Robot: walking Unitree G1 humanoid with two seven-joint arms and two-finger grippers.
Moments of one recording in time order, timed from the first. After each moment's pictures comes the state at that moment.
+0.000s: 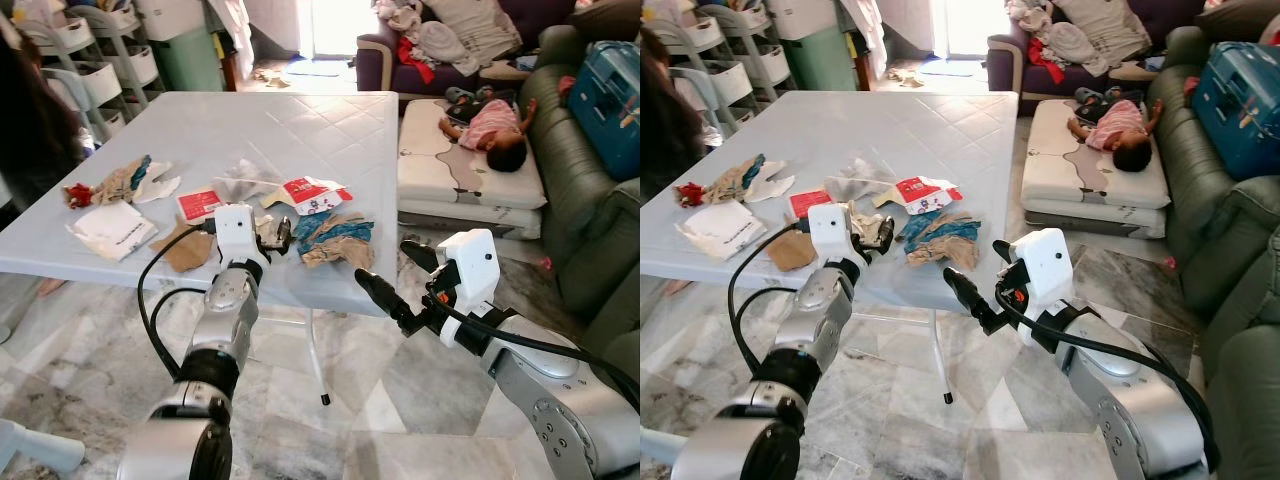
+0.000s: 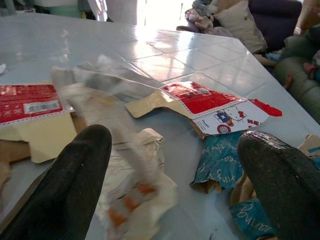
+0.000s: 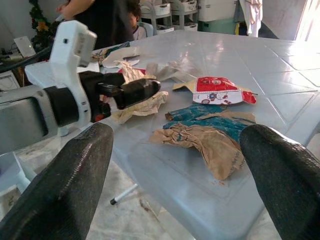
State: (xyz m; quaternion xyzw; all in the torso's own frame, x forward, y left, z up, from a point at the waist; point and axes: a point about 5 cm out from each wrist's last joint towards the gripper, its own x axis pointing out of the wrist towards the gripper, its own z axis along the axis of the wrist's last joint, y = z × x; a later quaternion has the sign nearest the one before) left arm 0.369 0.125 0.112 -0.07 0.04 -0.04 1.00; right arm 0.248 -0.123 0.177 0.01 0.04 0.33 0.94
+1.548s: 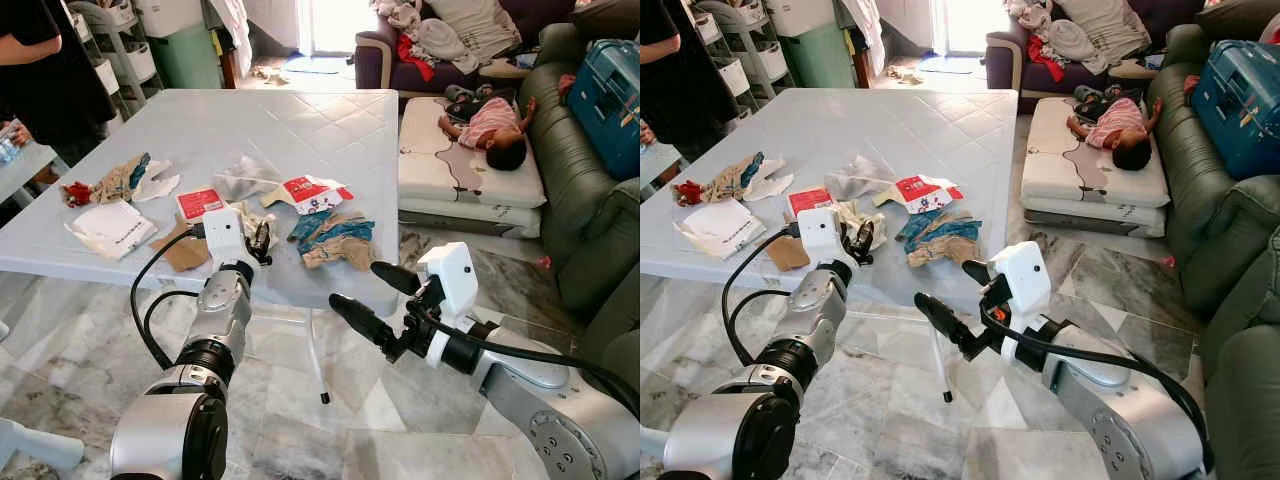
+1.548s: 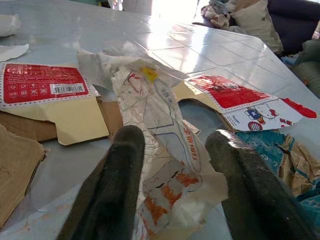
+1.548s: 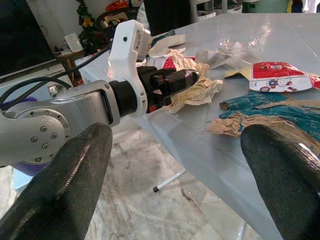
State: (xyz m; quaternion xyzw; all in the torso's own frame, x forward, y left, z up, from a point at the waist) left arm 0.371 0.139 0.102 -0.09 0.05 -0.01 0.99; right arm 0.233 -0.106 0.176 0.04 0.07 0.40 0.91
